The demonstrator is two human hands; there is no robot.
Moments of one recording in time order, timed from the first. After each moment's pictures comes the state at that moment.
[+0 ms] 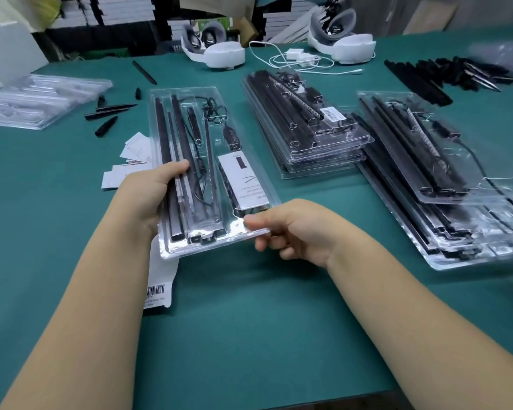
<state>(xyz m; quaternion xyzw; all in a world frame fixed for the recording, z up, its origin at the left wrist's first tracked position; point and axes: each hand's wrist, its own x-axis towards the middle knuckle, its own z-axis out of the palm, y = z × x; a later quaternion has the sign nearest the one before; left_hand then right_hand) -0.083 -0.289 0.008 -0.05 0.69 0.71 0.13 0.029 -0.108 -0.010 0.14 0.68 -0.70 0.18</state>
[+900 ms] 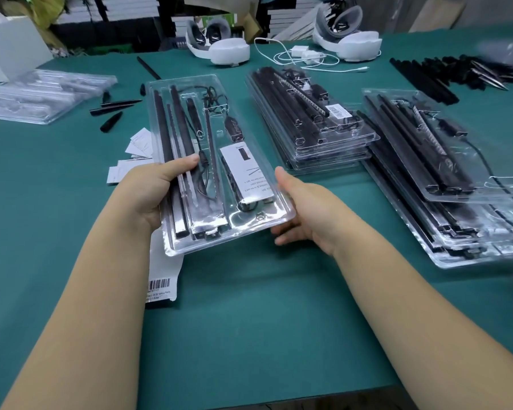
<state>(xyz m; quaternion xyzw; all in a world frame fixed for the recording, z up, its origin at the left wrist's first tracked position) -0.088 -0.294 0.008 -0.02 0.69 0.70 0.17 0.020 -0.104 -0.011 0.20 0.68 -0.70 0.06</state>
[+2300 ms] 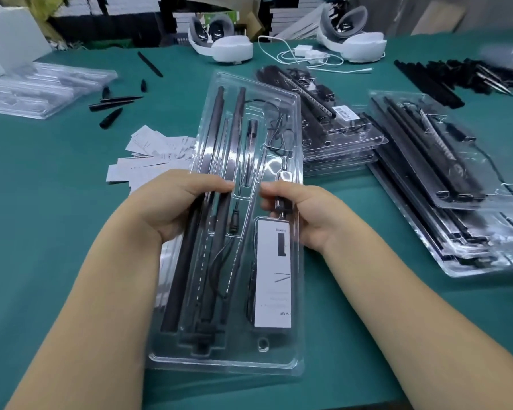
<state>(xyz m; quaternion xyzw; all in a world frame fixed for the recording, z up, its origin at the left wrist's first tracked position) -0.067 -0.281 0.013 0.11 0.70 0.63 0.30 0.002 -0.112 -0.015 0.20 0.53 -0.82 0.03</state>
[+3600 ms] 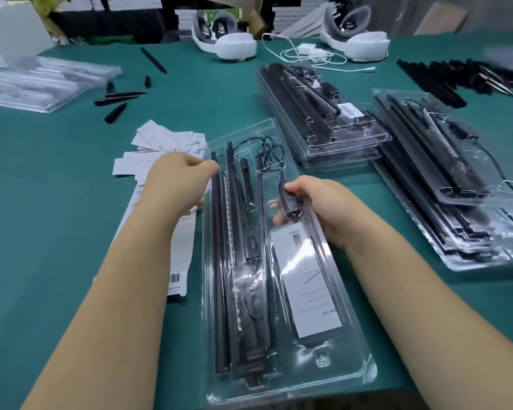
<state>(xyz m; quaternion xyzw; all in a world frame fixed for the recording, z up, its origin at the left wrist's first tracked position) -0.080 -0.282 0.003 0.08 0.88 0.46 0.02 0.017 -0.103 -0.009 0.17 0.68 -0.71 0.04</state>
